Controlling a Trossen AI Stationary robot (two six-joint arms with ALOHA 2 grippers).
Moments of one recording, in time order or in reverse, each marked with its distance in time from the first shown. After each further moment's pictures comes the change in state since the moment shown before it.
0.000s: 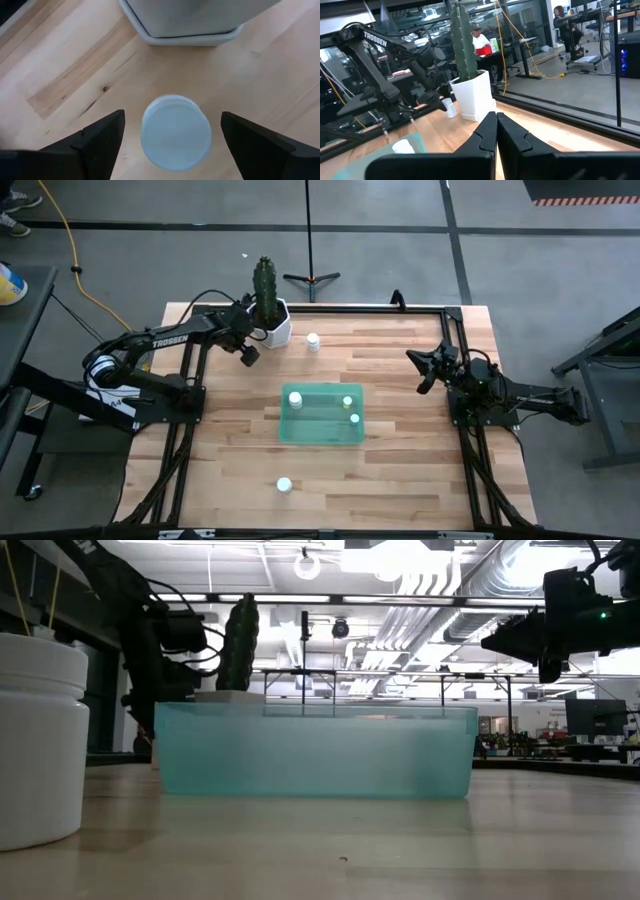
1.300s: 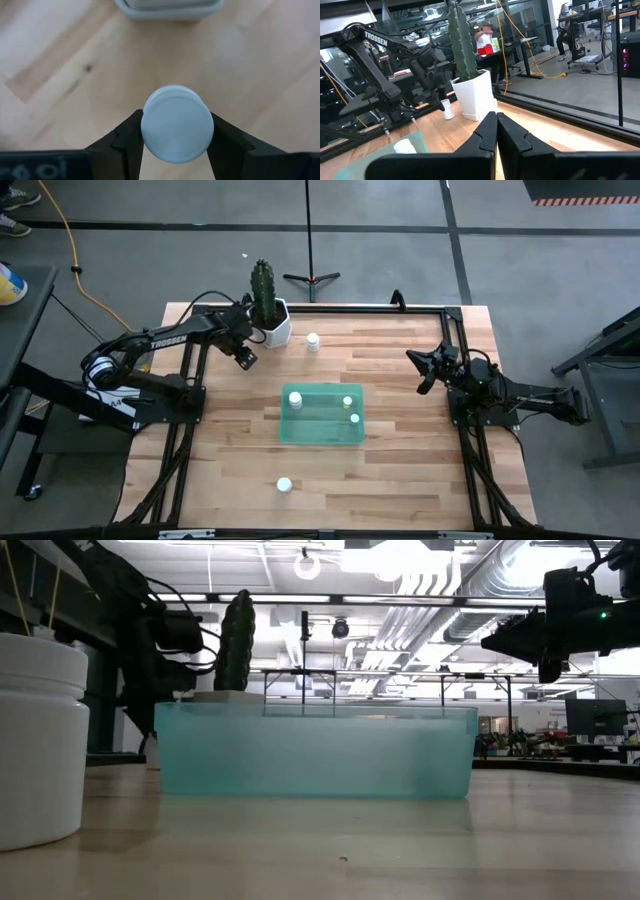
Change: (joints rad) left arm 0.000 -0.018 0.002 -0.091 0.066 0.014; right arm 0.000 0.000 0.000 0.000 -0.006 0.003
